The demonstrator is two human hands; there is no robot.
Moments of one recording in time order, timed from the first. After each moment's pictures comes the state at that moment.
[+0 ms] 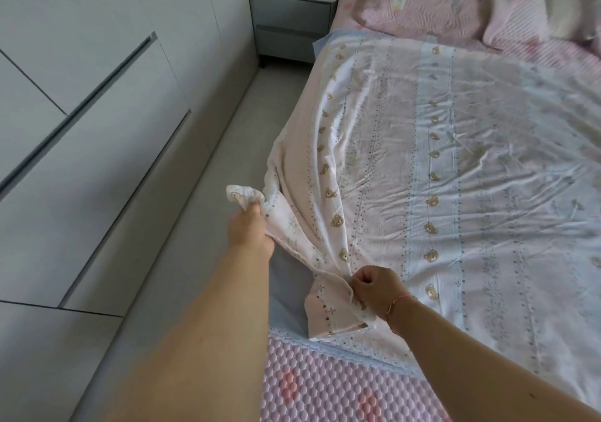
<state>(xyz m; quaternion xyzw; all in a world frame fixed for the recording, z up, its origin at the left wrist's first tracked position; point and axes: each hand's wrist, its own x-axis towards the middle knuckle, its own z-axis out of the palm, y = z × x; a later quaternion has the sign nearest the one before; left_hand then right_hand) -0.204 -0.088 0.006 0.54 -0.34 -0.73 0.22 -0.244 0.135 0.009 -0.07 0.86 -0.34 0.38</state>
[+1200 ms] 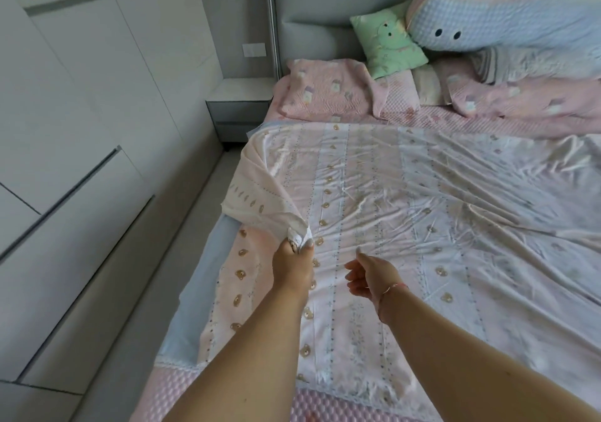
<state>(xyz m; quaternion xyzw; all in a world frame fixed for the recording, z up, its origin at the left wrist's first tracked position) -0.290 0.231 0.161 0.42 -0.67 -0.60 0.14 -0.347 0.353 0.145 0.10 0.69 -0.64 0.32</state>
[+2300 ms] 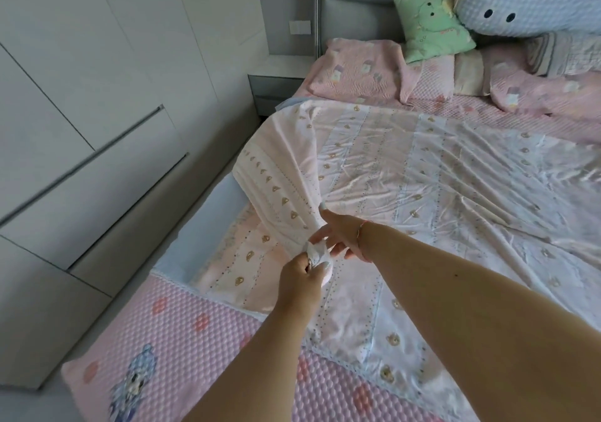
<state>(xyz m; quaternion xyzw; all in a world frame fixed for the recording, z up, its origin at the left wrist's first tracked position) -0.255 0.426 0.145 0.40 -0.77 -0.48 0.14 -0.401 0.449 0.173 -0.23 0.78 -0.30 0.50</state>
